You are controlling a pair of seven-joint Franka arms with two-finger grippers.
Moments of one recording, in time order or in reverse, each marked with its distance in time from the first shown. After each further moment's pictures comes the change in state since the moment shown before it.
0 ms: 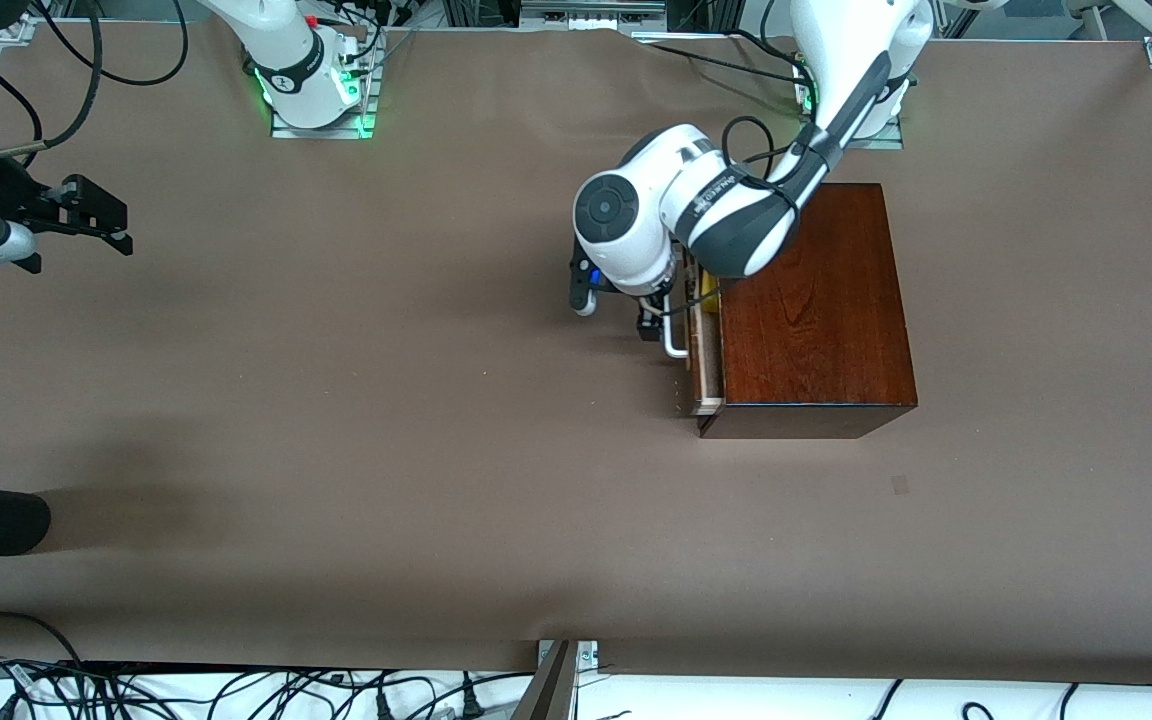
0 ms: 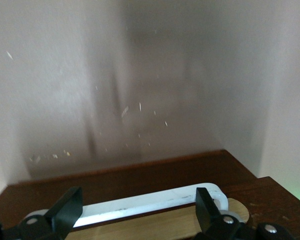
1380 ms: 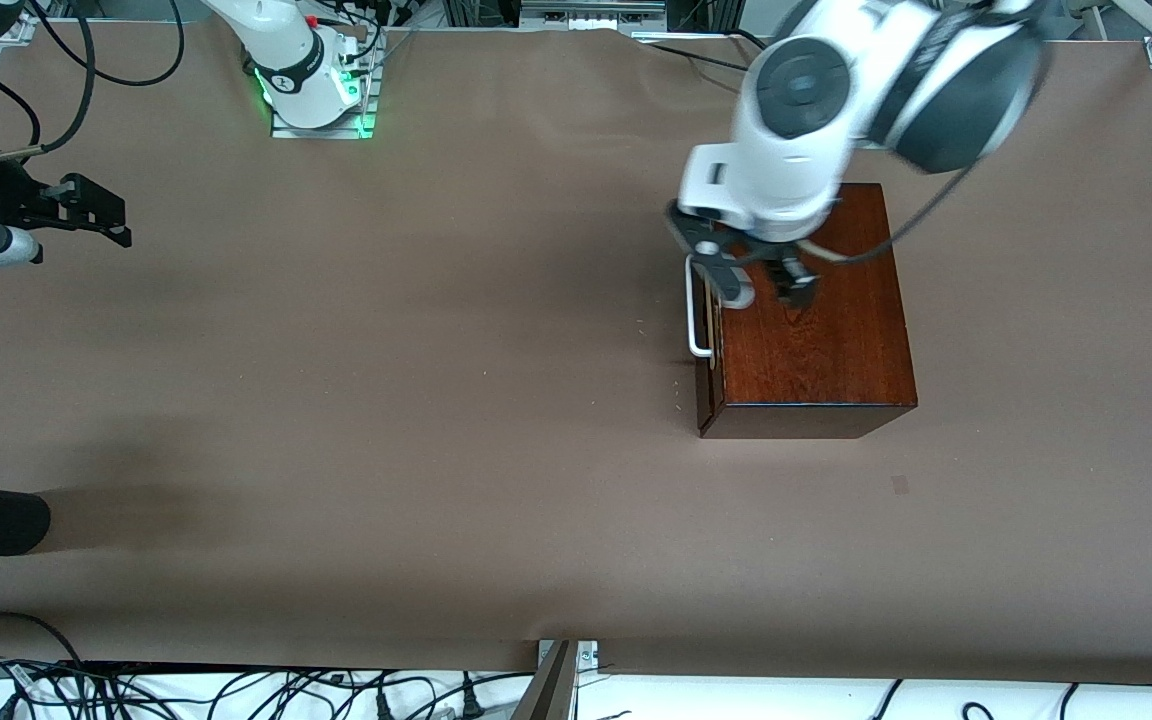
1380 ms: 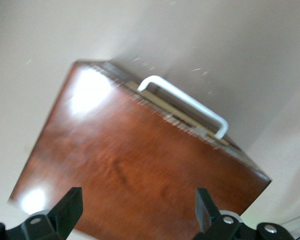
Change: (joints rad) left arm 0.220 -0.328 0.010 0.054 -0.098 -0.195 -0.398; right arm -0.125 0.007 0.107 0.001 -0.001 -0.040 0.006
